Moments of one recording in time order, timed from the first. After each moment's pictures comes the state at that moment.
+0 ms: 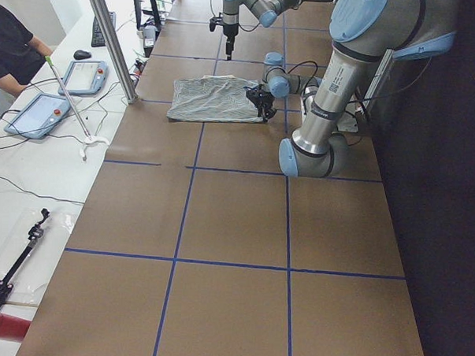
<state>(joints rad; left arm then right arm) -0.30 -2.24 -1.67 -1.55 -1.69 -2.04 0.77 -1.01 1.79 -1.69 2.07 1.03</state>
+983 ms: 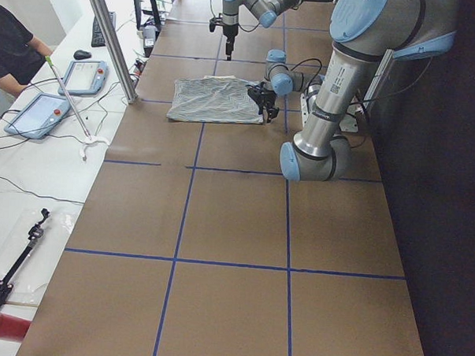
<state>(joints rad) -0.31 -2.20 -1.77 -1.47 -1.68 -1.99 0.77 -1.01 1.78 -1.69 2.07 1.03</state>
